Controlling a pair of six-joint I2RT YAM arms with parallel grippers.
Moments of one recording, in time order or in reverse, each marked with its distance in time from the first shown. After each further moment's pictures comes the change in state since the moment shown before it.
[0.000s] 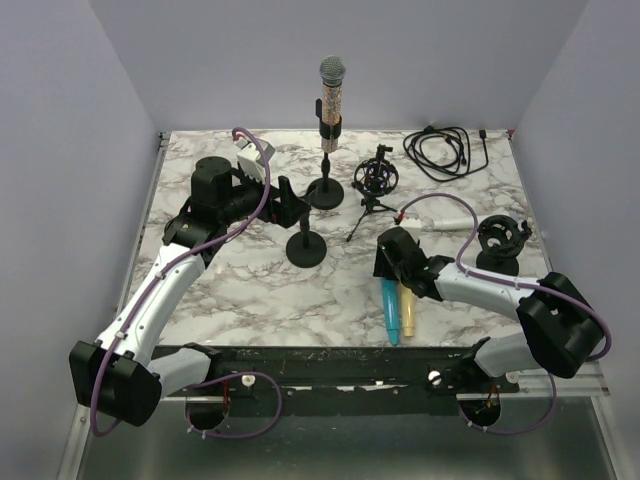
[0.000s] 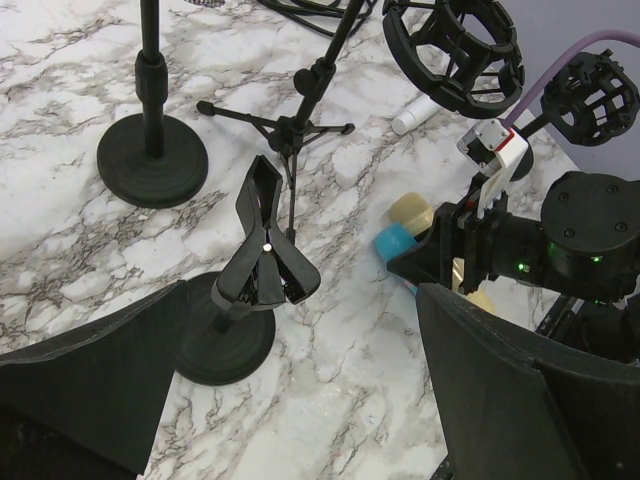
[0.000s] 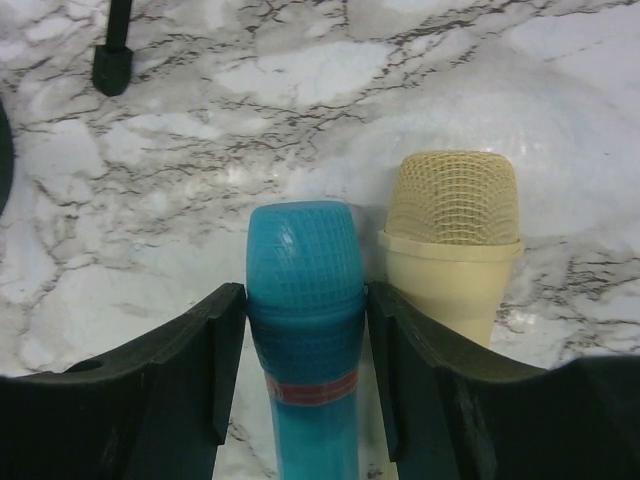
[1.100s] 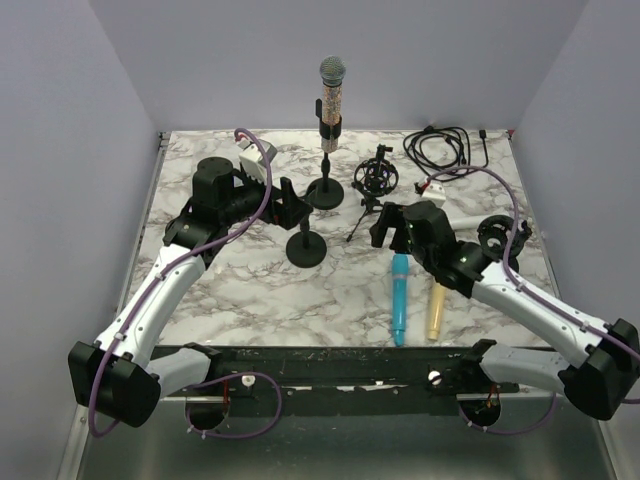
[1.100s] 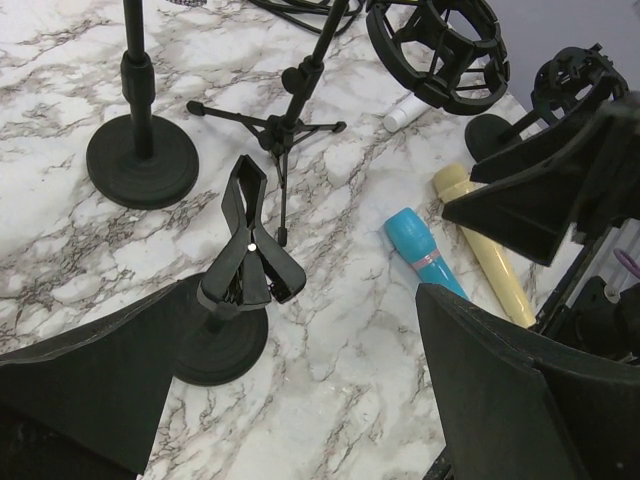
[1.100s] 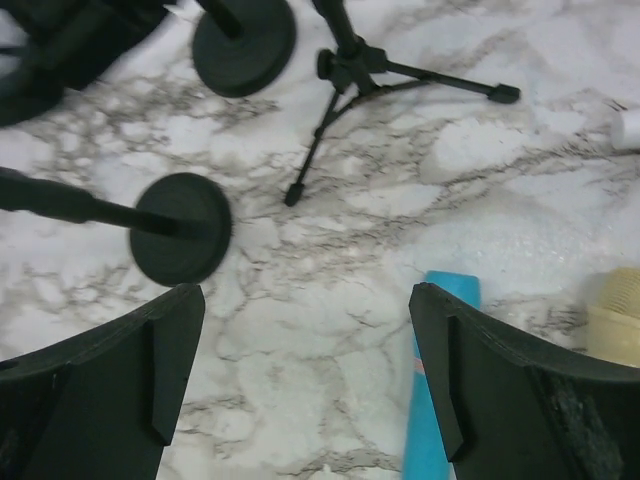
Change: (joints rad) left arm -0.013 -0.005 0.004 -0.007 0.000 0.000; right arm 0.000 -0.251 0.210 -0.226 0.026 -0.038
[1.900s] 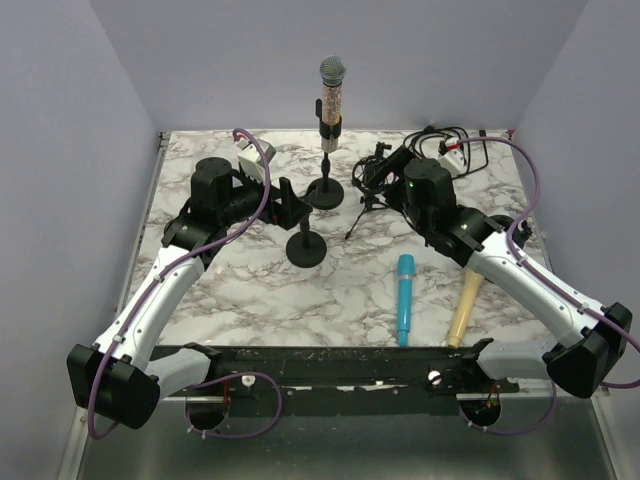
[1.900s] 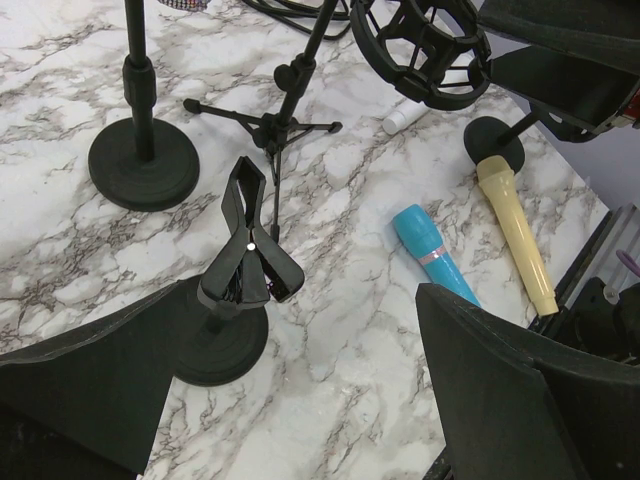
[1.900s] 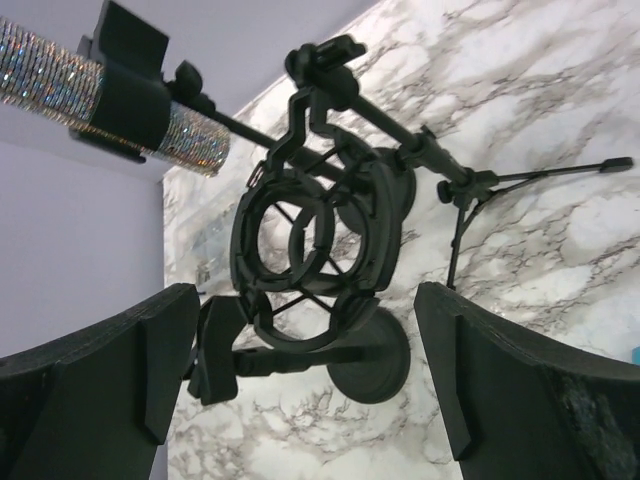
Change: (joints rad) left arm -0.002 -0.010 0.000 -0.003 0.000 0.000; right arm -0.026 0.123 0.362 -0.009 0.076 0.367
